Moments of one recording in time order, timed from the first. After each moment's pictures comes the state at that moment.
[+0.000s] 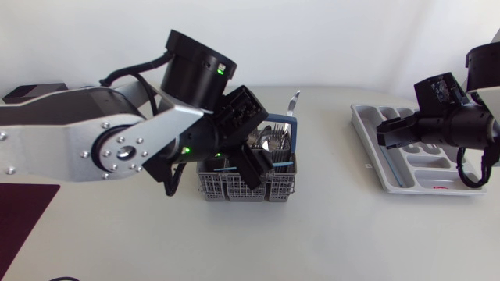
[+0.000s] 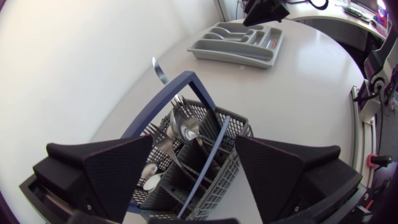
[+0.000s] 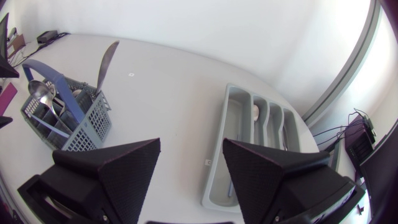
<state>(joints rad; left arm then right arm) -0.83 1.51 1.08 -0.18 -0.12 0.39 -0.01 1.18 0.83 -0.31 -0.04 -0.27</state>
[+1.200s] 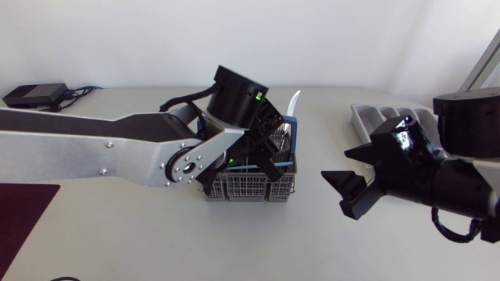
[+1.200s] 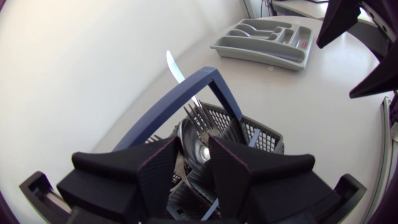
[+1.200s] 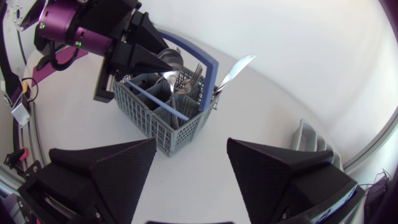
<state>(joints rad) -0.85 1.71 1.11 0.04 -0.29 0.36 0.47 0.89 0.63 -0.37 -0.05 -0.25</state>
